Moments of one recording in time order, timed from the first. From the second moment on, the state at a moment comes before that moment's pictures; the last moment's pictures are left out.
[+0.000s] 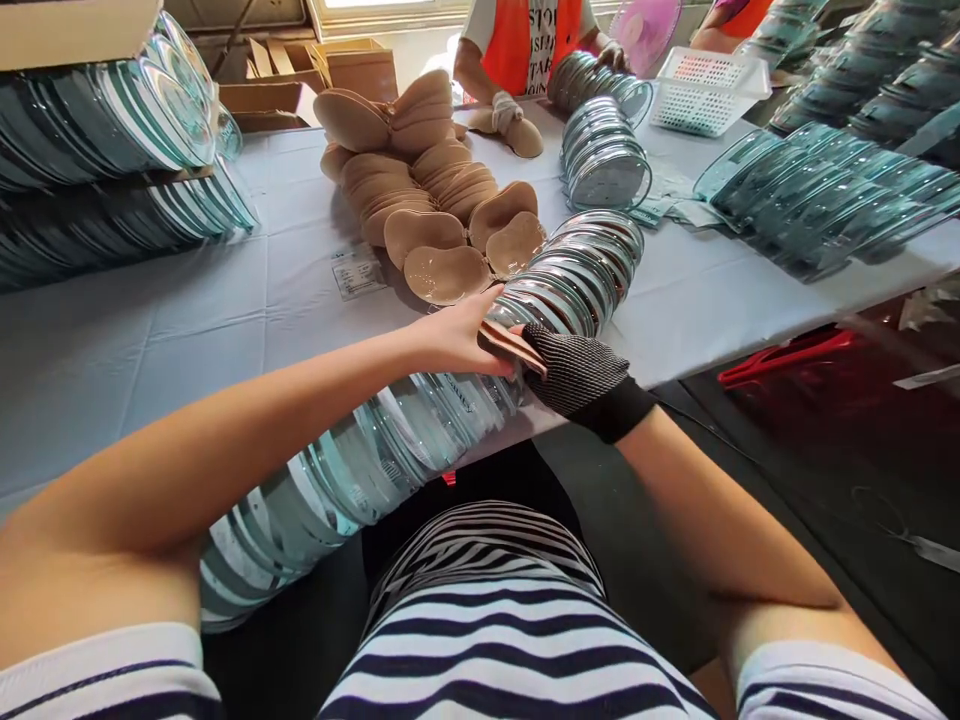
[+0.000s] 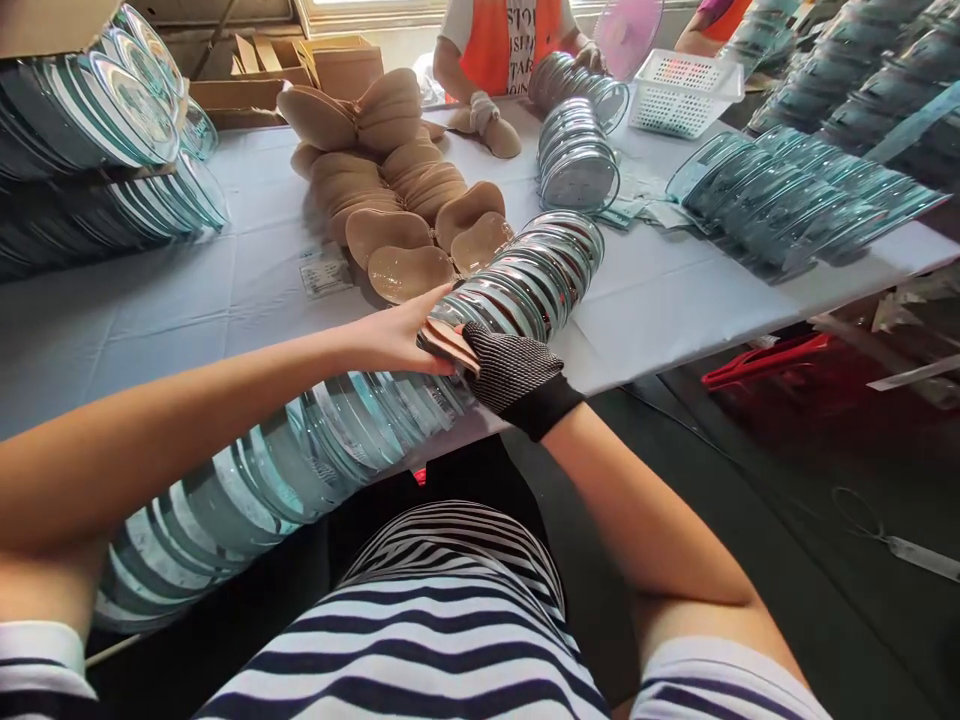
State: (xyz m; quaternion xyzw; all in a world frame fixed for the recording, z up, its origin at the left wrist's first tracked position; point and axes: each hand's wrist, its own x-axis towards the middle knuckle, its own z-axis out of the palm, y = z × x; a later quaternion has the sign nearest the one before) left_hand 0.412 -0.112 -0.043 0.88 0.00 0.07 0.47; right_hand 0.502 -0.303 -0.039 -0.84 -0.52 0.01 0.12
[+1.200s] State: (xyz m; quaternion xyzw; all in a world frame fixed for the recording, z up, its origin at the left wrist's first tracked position) left_hand 0.412 -0.102 -0.042 0.98 -0.08 0.07 0.19; right_hand 0.477 -0.315 -0.097 -0.88 -0.45 -0.07 0.17
